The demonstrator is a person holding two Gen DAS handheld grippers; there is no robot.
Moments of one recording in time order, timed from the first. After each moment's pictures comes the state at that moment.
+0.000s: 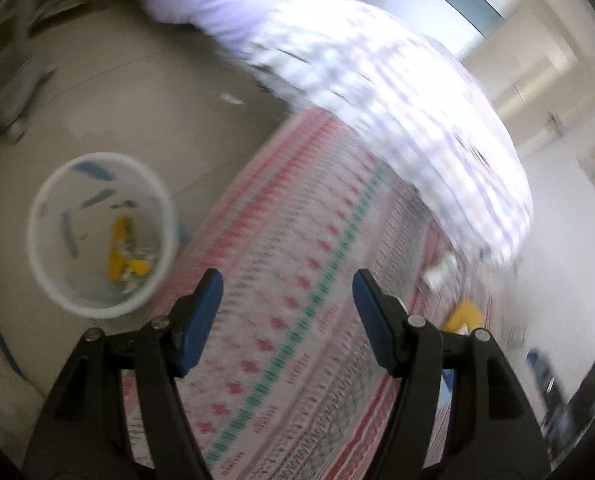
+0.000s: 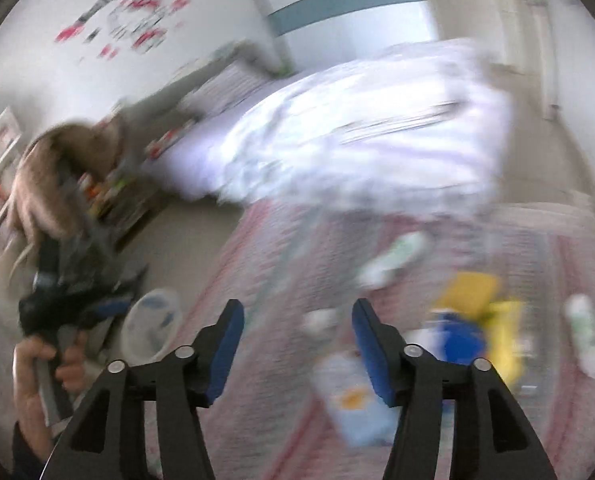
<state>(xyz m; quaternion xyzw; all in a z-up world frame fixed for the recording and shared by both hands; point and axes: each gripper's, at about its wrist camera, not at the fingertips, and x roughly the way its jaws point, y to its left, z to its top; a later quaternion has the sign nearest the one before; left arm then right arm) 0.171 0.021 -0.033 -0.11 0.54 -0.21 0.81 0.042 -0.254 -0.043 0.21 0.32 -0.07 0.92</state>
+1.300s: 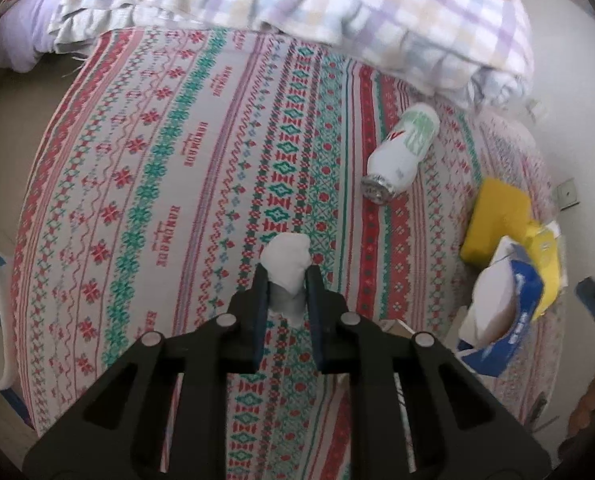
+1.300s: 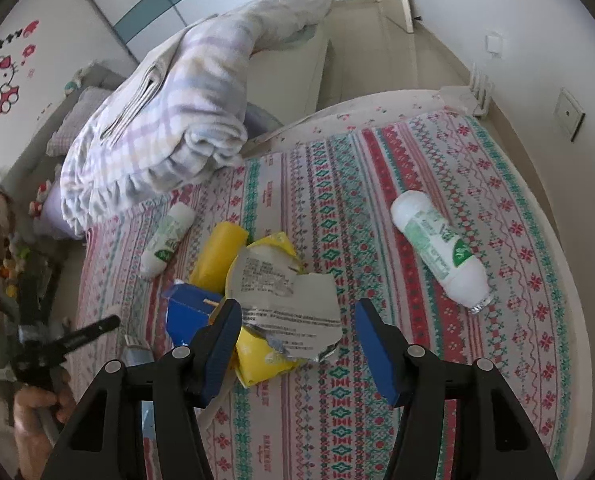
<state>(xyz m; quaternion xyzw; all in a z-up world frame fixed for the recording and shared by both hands) 0.144 -0.180 -0.118 0.10 0.57 -0.29 0.76 -0.022 -0.405 -0.138 0.32 0.40 -0.23 0.83</state>
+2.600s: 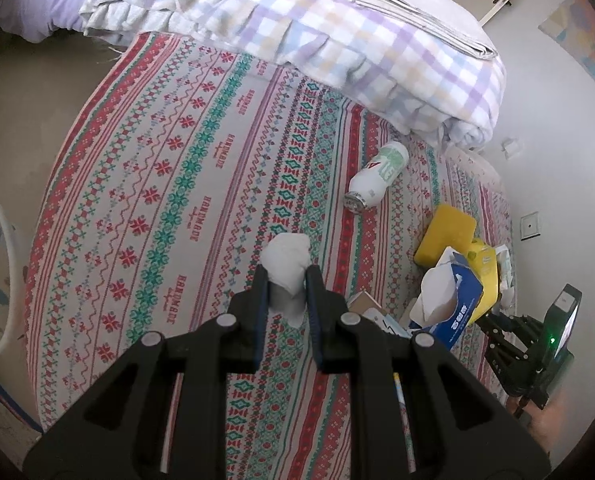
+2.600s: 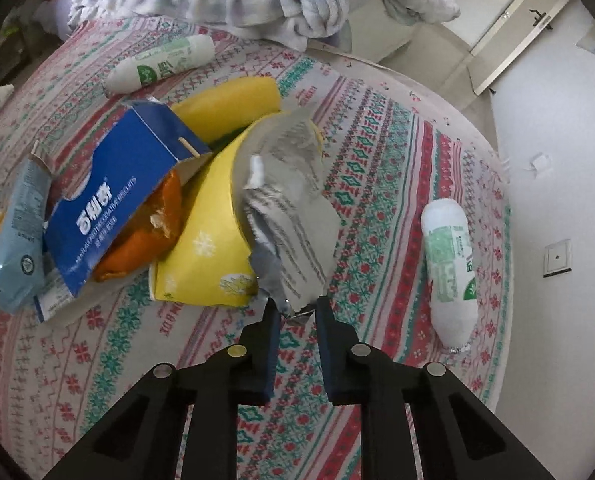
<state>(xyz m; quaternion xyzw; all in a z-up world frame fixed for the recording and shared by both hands) 0.141 -0.140 -0.076 0.03 0.58 -0.31 0.75 0.021 -0.354 -0.197 0.00 0.57 -0.21 0.80</state>
